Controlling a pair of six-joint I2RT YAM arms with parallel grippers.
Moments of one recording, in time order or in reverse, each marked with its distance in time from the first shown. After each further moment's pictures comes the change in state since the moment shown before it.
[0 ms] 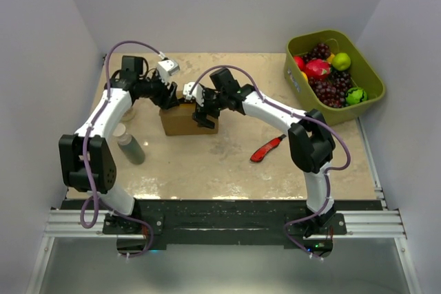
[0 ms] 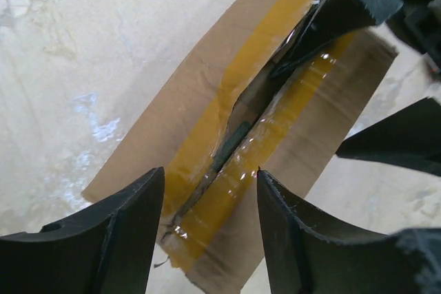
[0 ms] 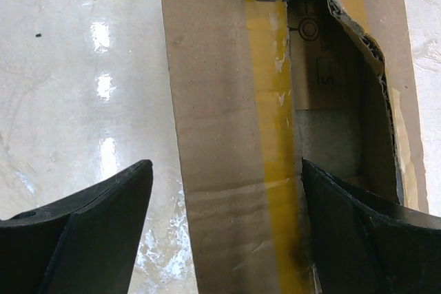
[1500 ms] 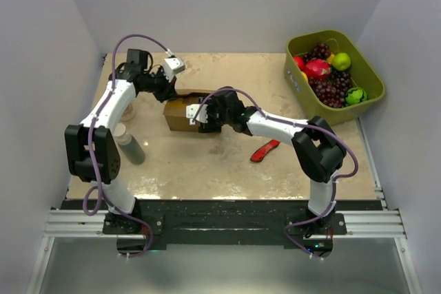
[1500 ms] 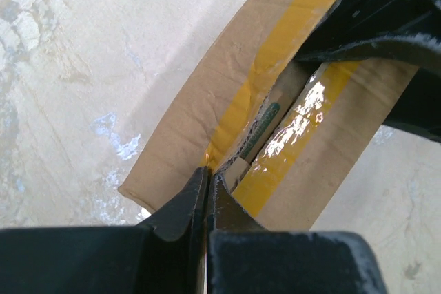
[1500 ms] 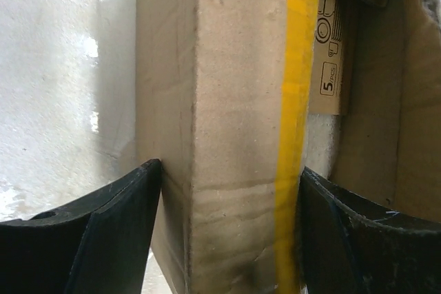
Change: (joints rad) left arm -0.024 0.096 0.125 -0.104 -0.004 0.196; right arm 0.049 -0.118 -0.346 0.358 0.272 -0.262
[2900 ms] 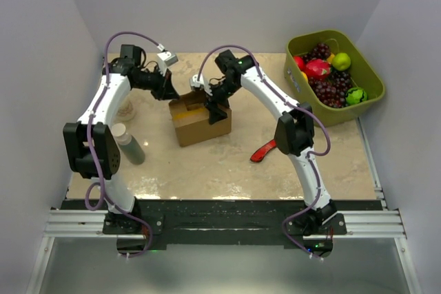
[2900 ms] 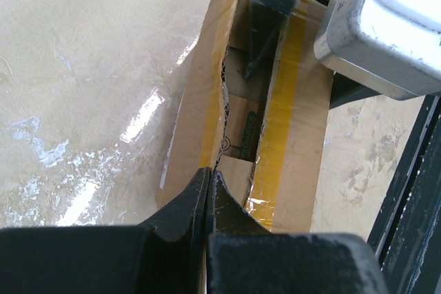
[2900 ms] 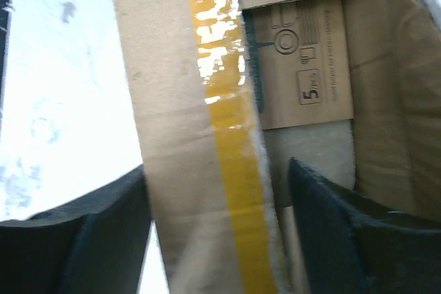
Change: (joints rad) left arm 0.051 0.039 0.109 -0.166 0.211 -0.130; right arm -0.156 0.454 1.020 -1.186 -0.543 -0.063
